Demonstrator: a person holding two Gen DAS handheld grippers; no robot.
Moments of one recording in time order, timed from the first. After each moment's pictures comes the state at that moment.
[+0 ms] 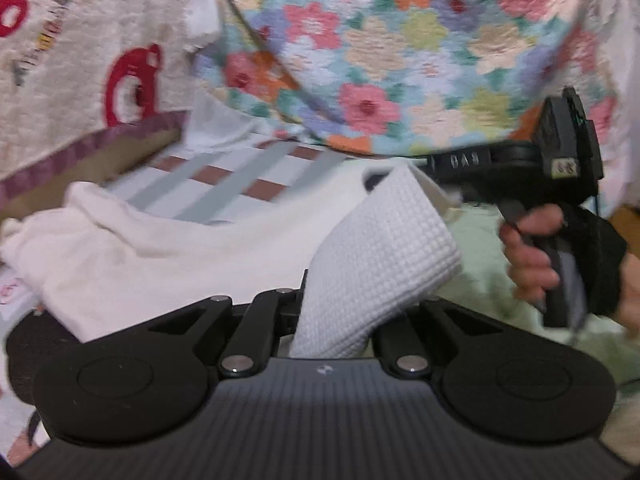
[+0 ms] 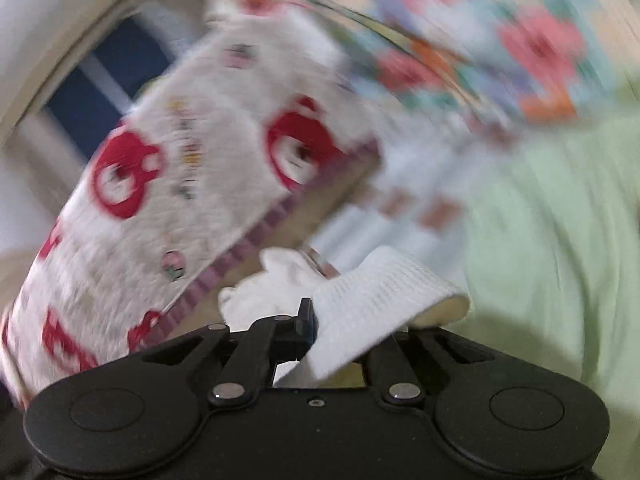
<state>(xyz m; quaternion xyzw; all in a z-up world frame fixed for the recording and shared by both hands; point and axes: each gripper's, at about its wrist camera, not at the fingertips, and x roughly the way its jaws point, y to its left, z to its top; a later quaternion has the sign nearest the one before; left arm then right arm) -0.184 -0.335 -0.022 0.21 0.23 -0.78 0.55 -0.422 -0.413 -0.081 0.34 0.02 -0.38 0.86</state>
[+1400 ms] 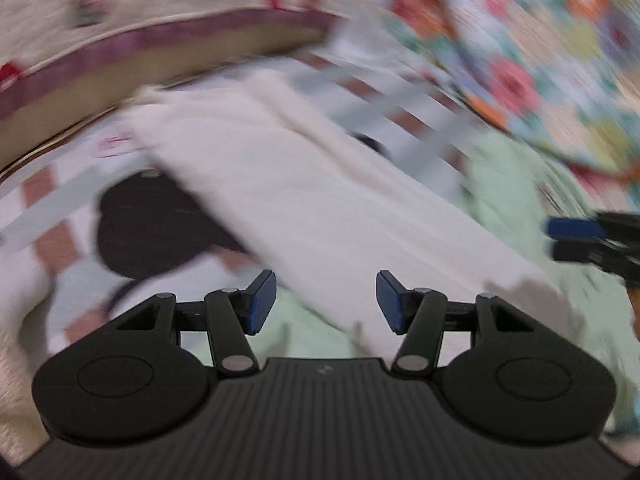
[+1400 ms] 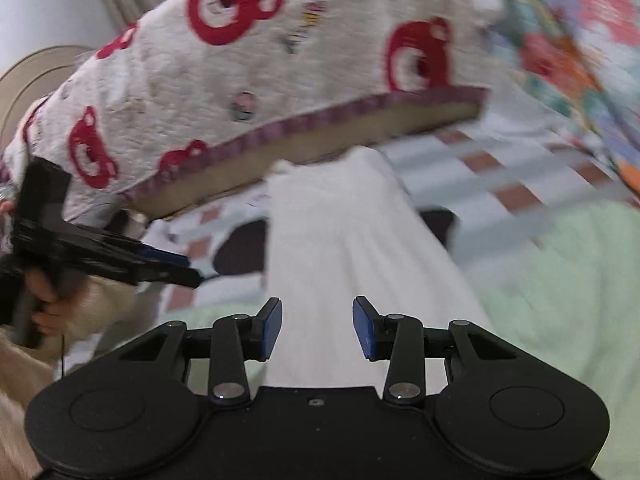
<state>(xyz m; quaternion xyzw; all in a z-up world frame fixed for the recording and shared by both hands) -0.023 -0.331 -0.047 0.19 0.41 -0.60 0.66 -0.333 -0.395 -0.055 0.24 0.25 -0.25 0.90</state>
